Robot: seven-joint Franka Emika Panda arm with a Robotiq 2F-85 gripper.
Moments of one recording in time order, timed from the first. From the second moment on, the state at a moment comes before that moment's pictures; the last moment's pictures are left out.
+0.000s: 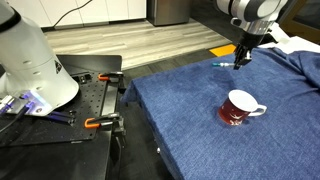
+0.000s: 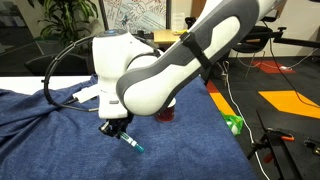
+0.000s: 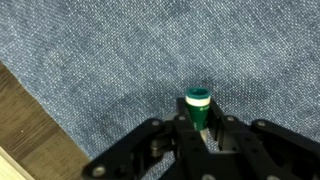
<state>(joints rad) -0.03 0.85 0.20 -1.48 -0.23 2.45 -2.60</state>
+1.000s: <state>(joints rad) 0.03 0.65 0.13 -1.55 -0.26 2.46 -2.48</state>
